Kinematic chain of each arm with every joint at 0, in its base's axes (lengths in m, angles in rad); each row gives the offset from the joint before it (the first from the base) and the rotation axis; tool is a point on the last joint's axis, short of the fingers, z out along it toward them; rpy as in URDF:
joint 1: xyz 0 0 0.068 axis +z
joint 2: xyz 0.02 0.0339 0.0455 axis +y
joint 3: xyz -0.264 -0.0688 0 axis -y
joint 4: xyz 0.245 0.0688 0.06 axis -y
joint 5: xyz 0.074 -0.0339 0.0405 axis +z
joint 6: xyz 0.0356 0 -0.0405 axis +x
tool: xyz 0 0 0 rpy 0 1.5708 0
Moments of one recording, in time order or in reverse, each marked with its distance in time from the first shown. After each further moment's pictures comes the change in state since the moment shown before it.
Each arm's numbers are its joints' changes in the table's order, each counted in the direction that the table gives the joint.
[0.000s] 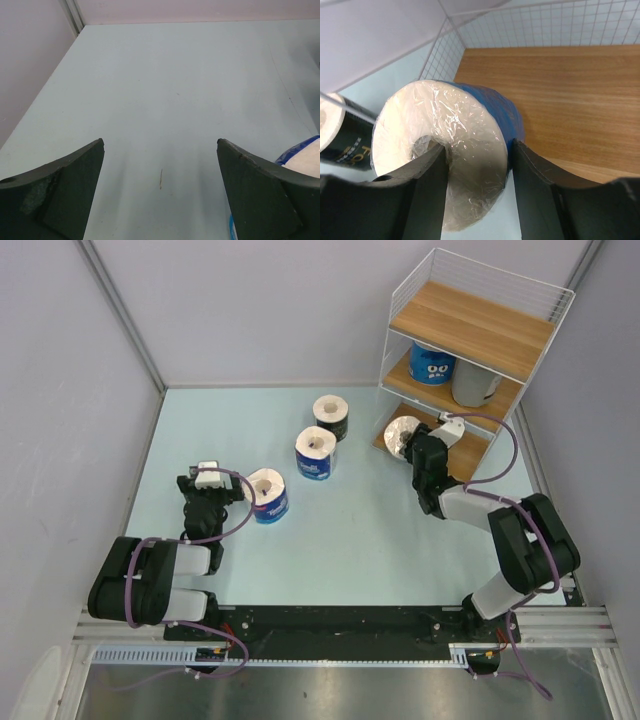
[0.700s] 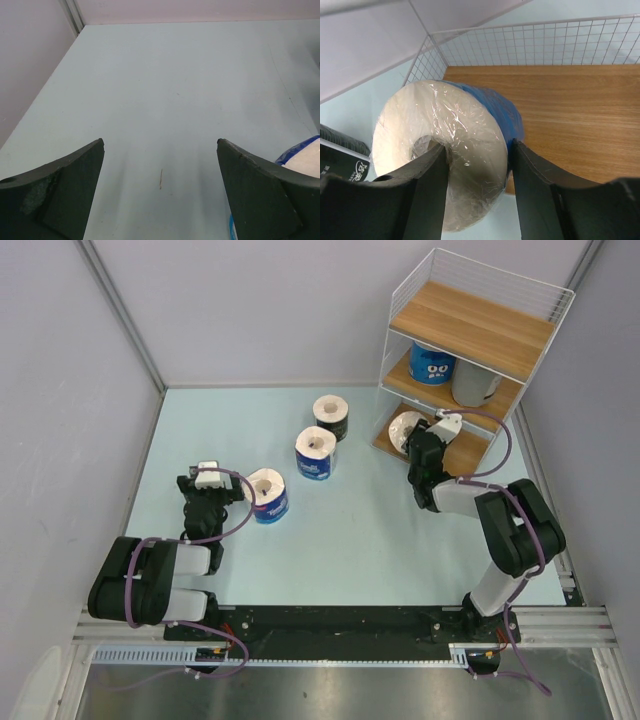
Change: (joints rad) left arm 0.000 0.000 0.000 0.000 0.000 0.000; right arm -0.021 0.116 0.048 0.111 -0.087 -0.077
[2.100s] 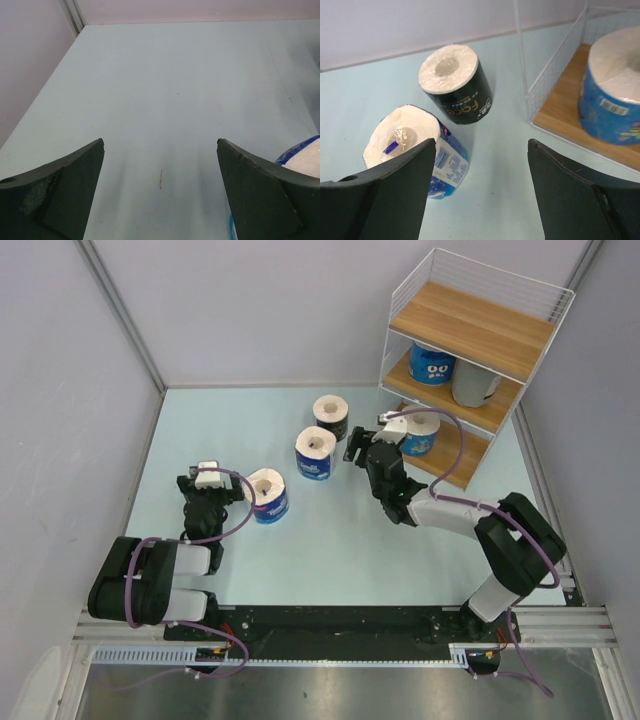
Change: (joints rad) left arm 0.000 0.000 0.000 0.000 0.000 0.000; right arm 0.333 -0.100 0.064 -0.084 0.048 -0.058
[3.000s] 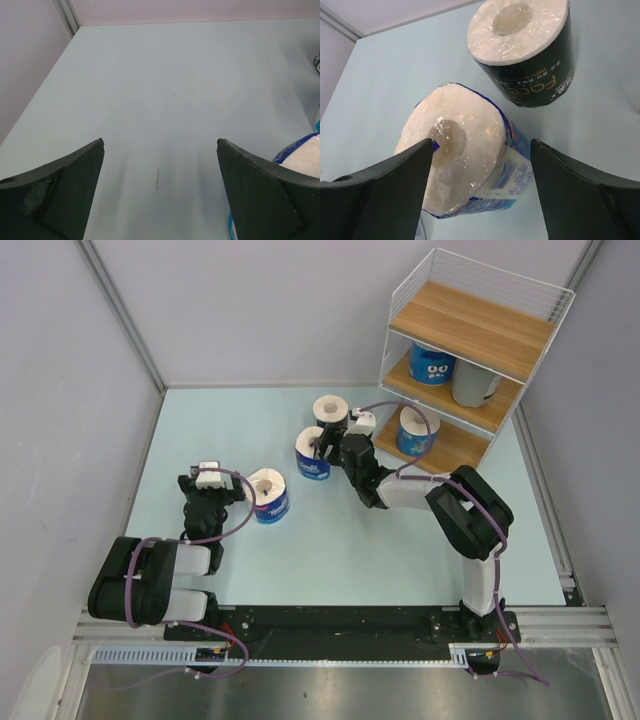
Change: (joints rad) left arm 0.000 0.000 0.000 0.000 -0.021 0.001; right arm -0.004 0.355 0.259 -0.002 0.239 0.193
